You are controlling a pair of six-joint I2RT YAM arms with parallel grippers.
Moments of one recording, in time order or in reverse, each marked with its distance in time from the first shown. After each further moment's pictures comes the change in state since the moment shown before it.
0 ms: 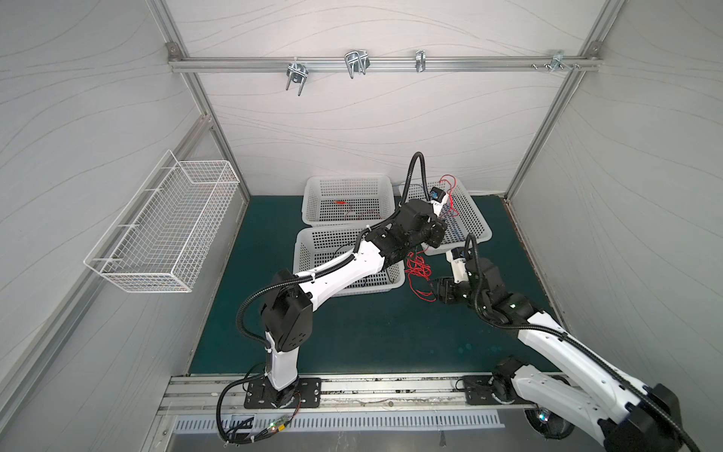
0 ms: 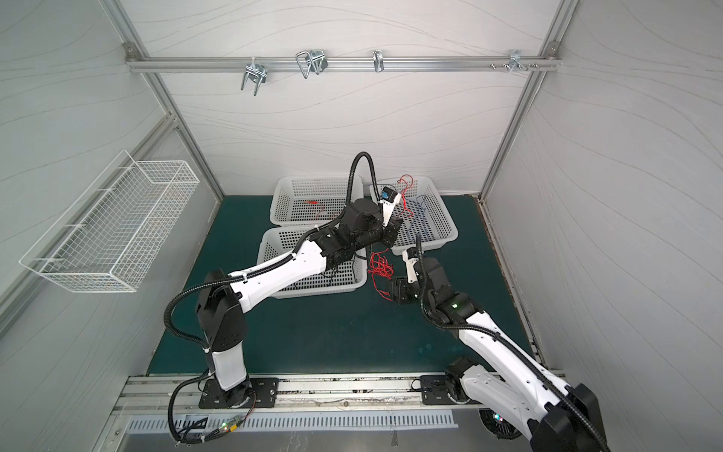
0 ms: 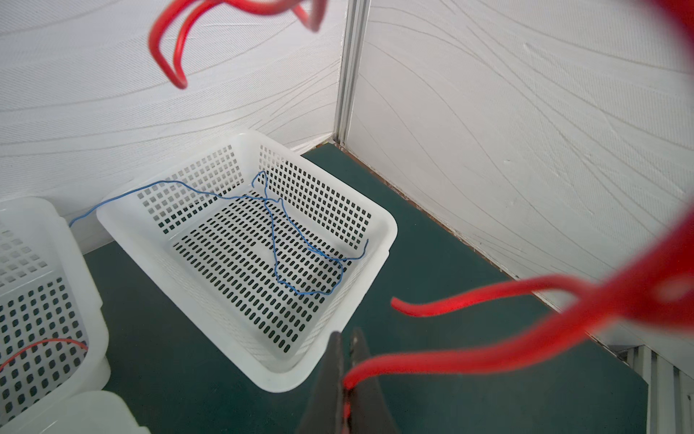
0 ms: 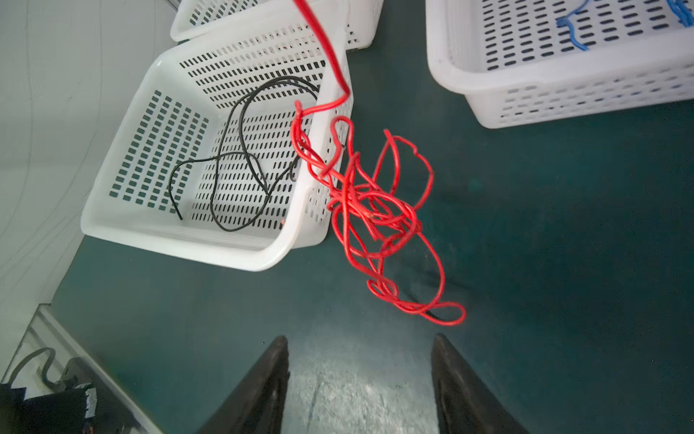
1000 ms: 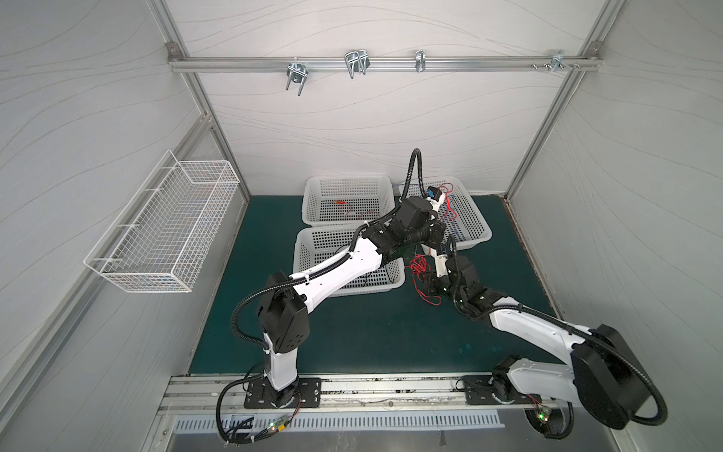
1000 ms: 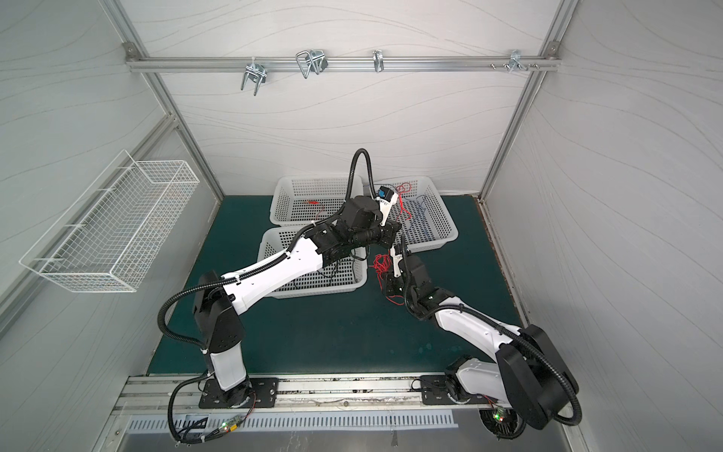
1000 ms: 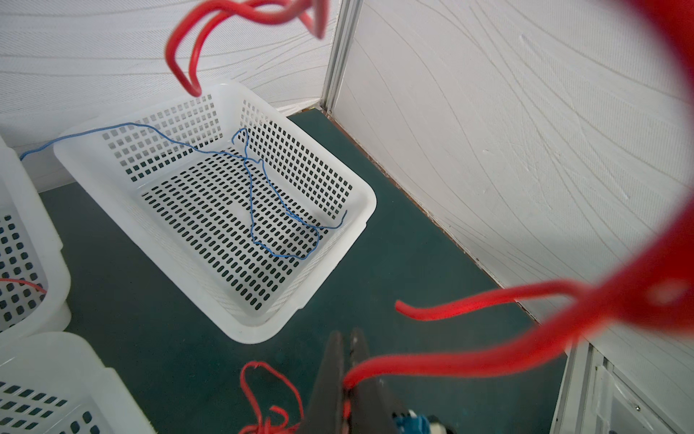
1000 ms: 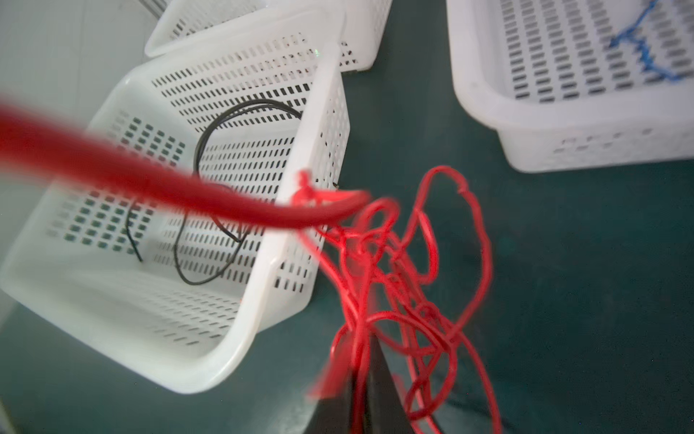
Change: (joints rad) left arm 0.000 -0.022 0.053 -0.158 0.052 -0.126; right arm 0.019 0.287 -0.085 0.431 0.038 0.012
